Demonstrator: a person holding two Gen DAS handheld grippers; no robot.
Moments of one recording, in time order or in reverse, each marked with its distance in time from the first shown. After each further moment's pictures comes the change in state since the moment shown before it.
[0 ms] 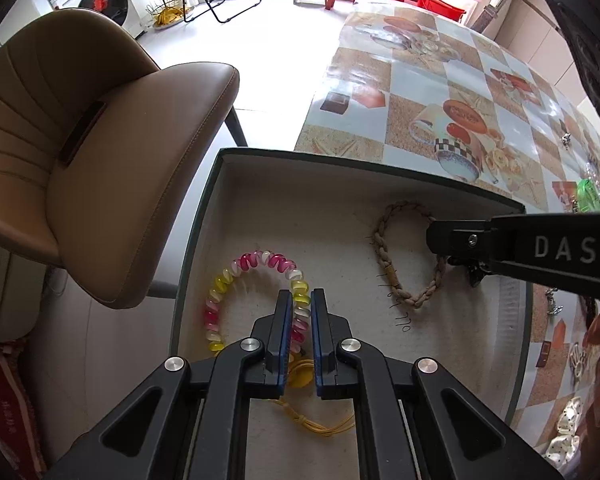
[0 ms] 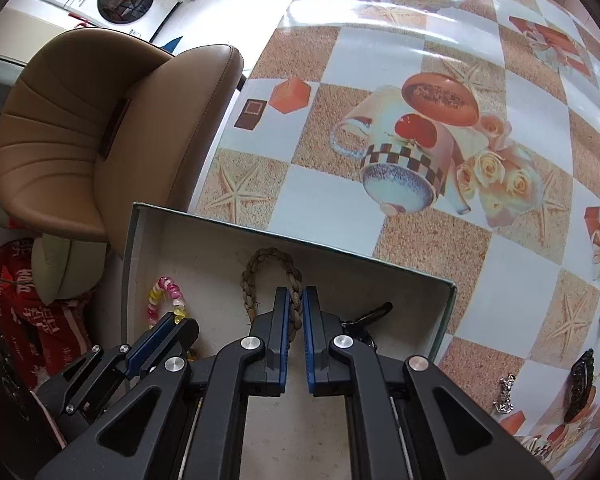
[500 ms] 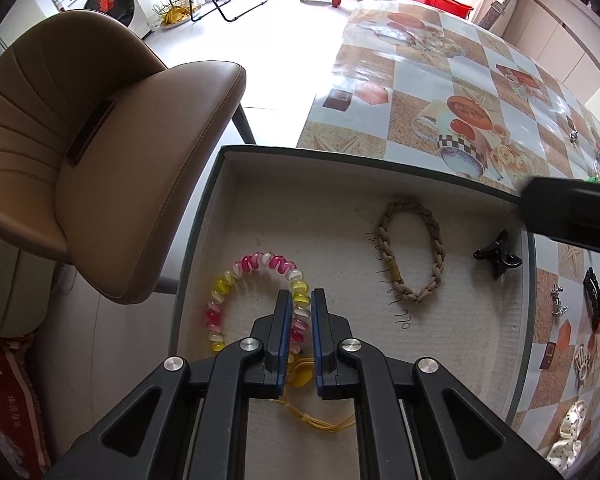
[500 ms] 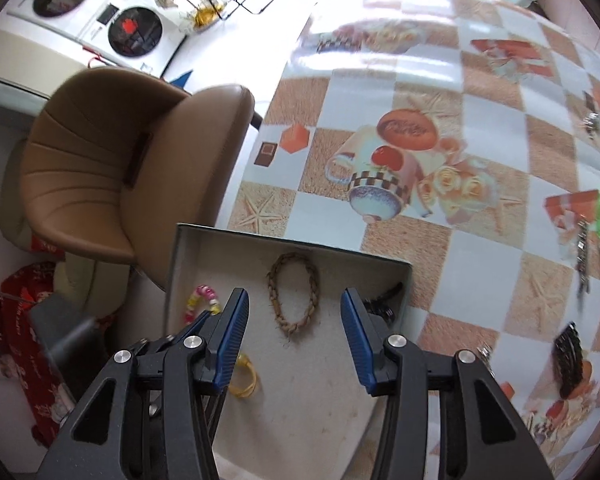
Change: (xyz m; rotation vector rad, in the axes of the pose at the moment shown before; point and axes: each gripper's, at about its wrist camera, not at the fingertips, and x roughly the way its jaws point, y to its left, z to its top) left arm -0.001 -0.011 0.001 -0.017 -0.002 0.044; right arm -0.069 -0.015 -0.025 0.052 -0.130 0.071
